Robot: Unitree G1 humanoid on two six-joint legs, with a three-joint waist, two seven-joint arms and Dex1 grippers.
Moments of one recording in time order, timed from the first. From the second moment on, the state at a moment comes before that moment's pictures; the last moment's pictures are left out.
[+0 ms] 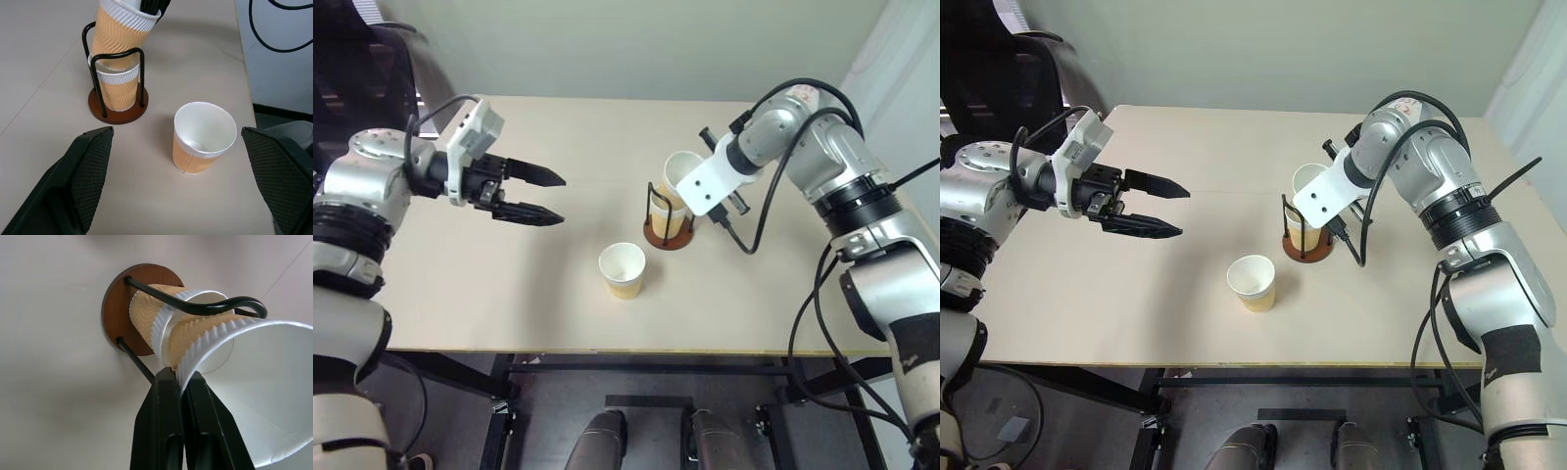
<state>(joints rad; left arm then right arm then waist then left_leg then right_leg) -1.24 1.04 -0.67 0.78 -0.81 0.17 -1.59 -1.39 -0.57 0.54 0.60 -0.52 -0.40 1.40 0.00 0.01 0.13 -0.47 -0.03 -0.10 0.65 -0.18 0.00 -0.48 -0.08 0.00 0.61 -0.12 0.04</state>
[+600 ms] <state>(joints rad) -1.24 1.03 -0.67 0.80 -0.81 0.16 -1.59 -1.40 -0.51 0.53 0.66 -0.48 -0.32 1.35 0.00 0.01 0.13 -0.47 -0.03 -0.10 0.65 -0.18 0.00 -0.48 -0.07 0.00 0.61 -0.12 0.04</state>
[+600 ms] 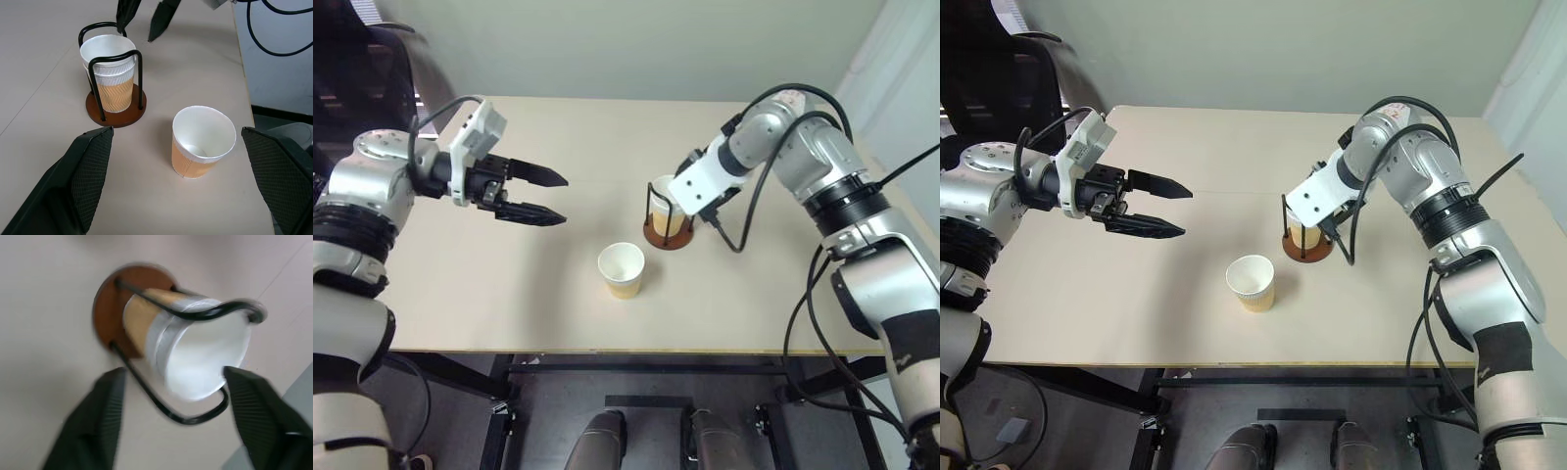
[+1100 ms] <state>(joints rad) -1.21 1.11 -0.76 0.66 -0.85 0.14 -1.59 -1.19 -0.68 0.33 0.06 -0.12 0.32 1.57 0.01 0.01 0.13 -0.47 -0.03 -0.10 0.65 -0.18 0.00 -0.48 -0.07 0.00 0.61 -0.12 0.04</state>
